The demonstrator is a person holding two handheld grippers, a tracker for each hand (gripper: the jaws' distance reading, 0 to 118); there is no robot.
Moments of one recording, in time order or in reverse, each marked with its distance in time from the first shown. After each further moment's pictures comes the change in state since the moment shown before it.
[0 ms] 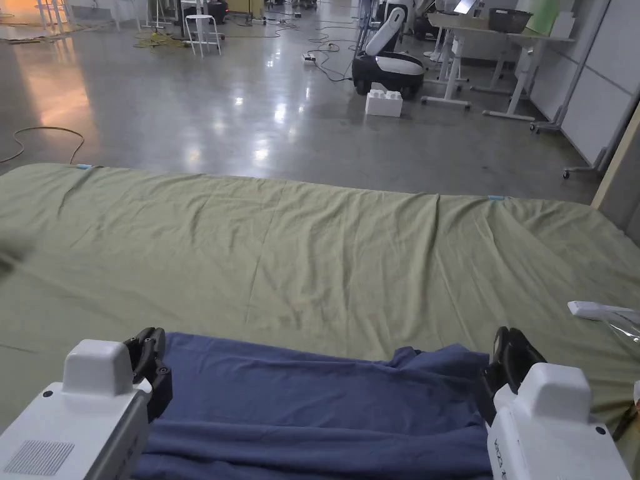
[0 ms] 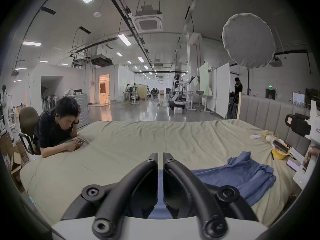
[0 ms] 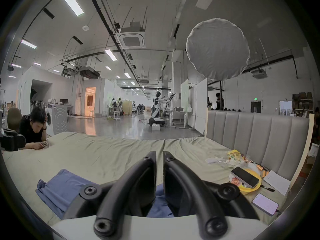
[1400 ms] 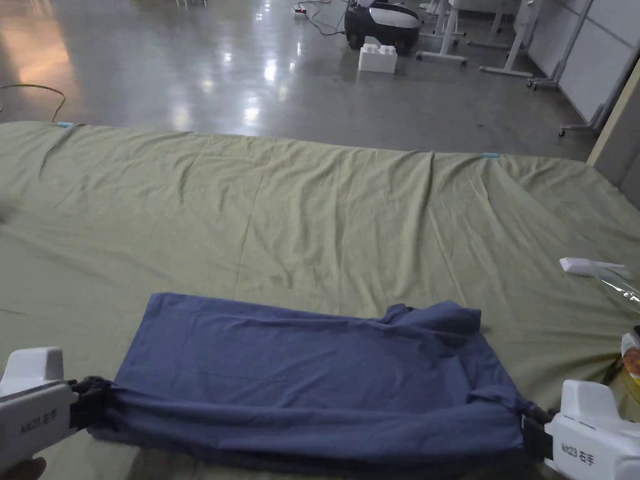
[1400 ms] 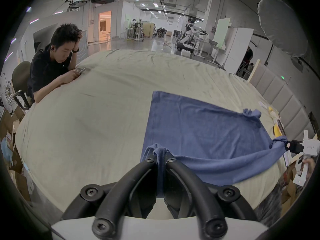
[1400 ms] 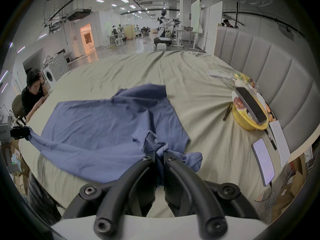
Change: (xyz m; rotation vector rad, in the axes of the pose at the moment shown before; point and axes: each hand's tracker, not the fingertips) left arm -0.088 -0.051 -0.059 -0.616 -0.019 0.156; right arm 0.107 -0.080 -0.040 -0.825 0.142 -0.047
